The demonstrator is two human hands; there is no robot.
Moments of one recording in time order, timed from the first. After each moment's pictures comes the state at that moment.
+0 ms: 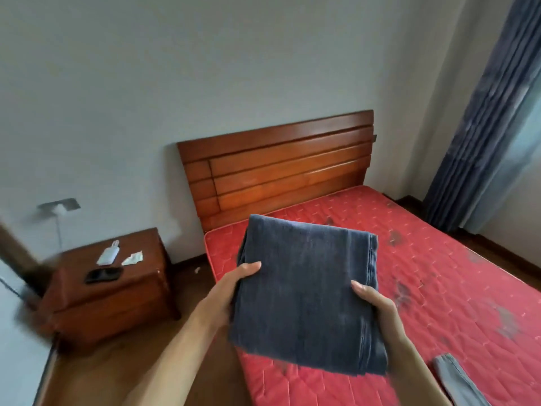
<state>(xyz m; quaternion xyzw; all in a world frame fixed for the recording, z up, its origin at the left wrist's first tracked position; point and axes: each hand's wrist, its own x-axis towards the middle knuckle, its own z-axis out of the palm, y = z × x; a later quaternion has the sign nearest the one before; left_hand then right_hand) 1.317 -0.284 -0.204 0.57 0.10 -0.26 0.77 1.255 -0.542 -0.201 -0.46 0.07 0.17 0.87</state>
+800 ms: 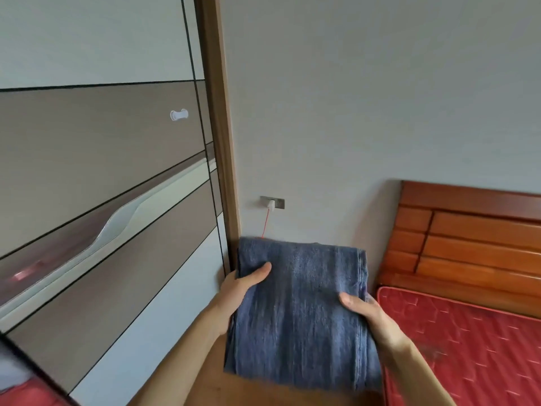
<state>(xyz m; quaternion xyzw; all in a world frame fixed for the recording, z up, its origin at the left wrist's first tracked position) 1.326 0.187 -0.180 0.58 0.26 0.12 0.76 1.451 -0.037 -0.177 -0.53 -0.19 0.40 0.72</state>
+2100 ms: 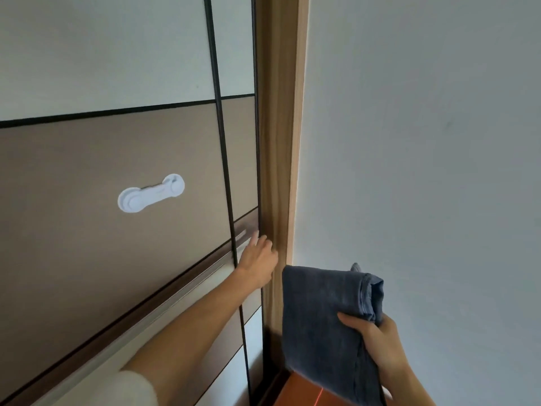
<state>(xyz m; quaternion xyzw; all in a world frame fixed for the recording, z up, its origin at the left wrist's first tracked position) 1.799 0.800 -0.197 0.93 0.29 -0.05 -0.23 1.912 0.547 -0.218 -0.65 -0.17 0.32 0.67</state>
